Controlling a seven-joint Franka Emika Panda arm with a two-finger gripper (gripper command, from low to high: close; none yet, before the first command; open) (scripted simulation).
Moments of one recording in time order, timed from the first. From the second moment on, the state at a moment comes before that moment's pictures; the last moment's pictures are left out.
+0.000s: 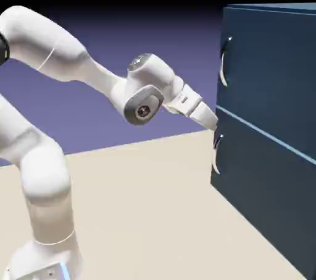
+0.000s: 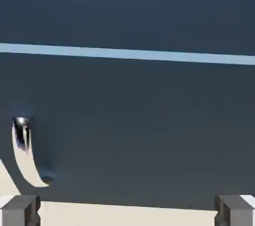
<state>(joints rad) -0.04 -0.59 0.05 -2.78 0.12 3.03 0.67</state>
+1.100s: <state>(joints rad) -0.63 -0.84 0.69 -2.46 1.55 2.97 -0.25</state>
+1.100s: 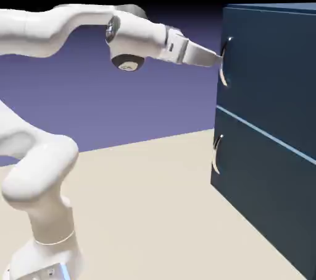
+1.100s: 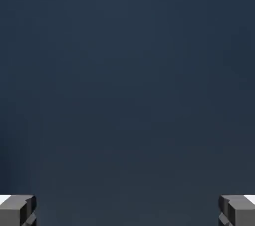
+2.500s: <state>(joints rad) -1.00 -1.01 1.10 -2.35 2.64 2.71 -1.02</state>
